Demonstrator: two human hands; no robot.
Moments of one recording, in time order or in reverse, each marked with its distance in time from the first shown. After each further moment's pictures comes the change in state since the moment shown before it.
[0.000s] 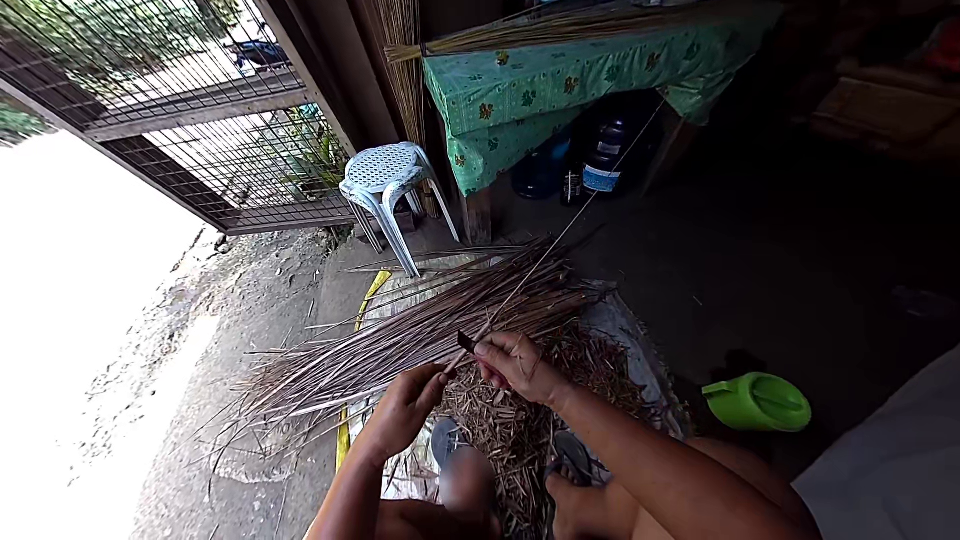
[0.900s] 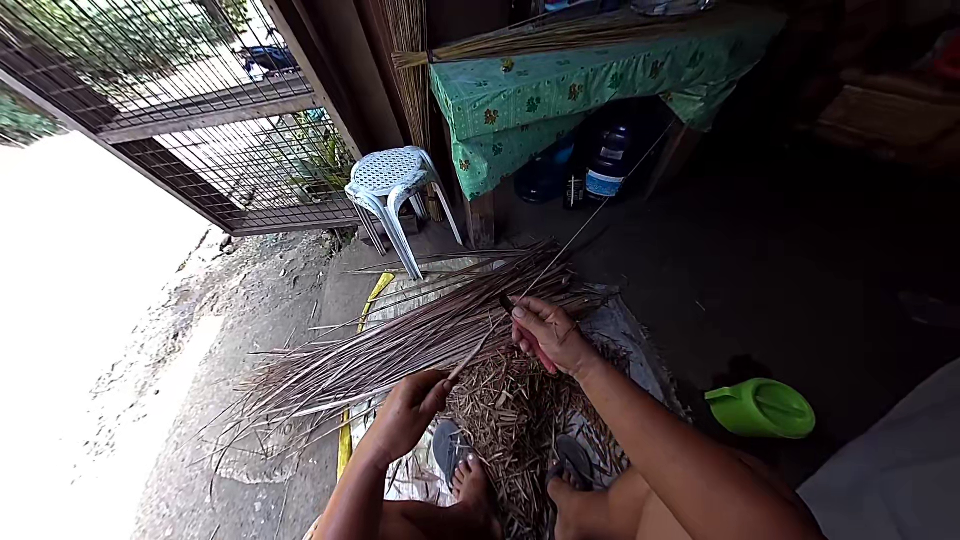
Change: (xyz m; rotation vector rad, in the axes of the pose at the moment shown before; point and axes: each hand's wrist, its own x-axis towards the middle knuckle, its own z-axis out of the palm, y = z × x) left_hand -0.004 -0.001 0.000 0.019 -0.008 -0.061; right_hand 0.015 -0.003 -0.049 0.088 0.218 0.047
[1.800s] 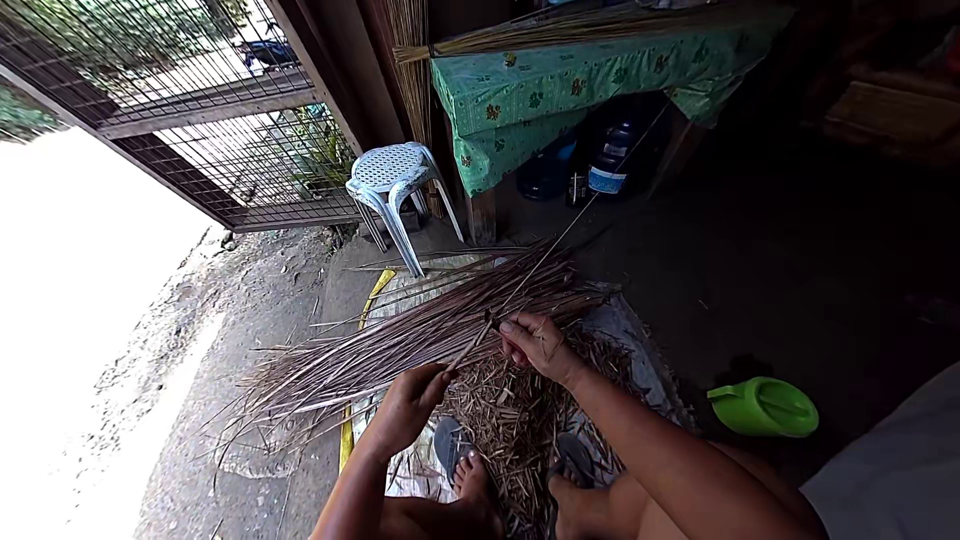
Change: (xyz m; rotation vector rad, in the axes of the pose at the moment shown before) left_hand 0.002 -0.001 -0.001 0.034 0.058 0.042; right_hand -0.005 0.018 0.015 -0.144 -0.079 -0.138
